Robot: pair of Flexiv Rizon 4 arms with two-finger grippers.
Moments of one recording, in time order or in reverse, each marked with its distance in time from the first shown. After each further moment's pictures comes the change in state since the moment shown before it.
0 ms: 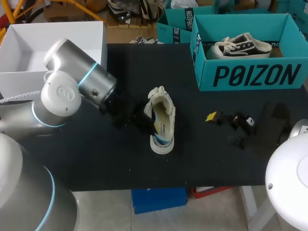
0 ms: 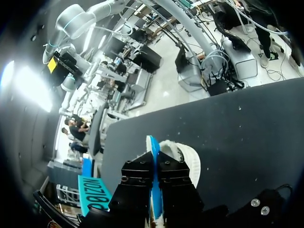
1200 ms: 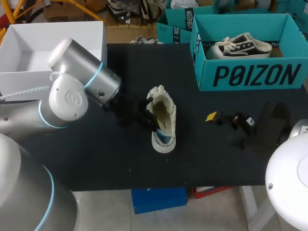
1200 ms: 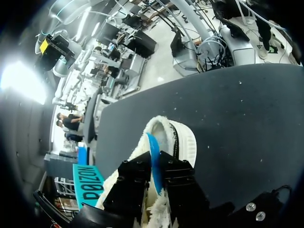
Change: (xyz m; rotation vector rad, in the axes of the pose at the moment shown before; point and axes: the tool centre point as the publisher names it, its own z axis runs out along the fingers) left arm 0.006 0.035 0.006 -0.128 0.060 -0.003; right arm 0.000 0.000 0.000 0.000 0.000 0.000
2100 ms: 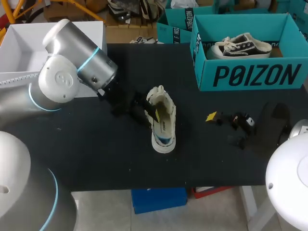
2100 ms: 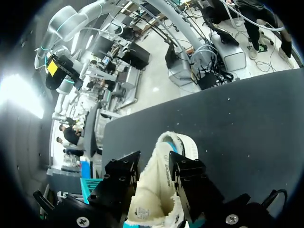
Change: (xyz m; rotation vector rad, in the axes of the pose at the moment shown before) left arm -0.021 -0.024 -0.039 0.094 0.038 0.085; right arm 0.000 0.000 0.000 -0.001 0.000 0.000
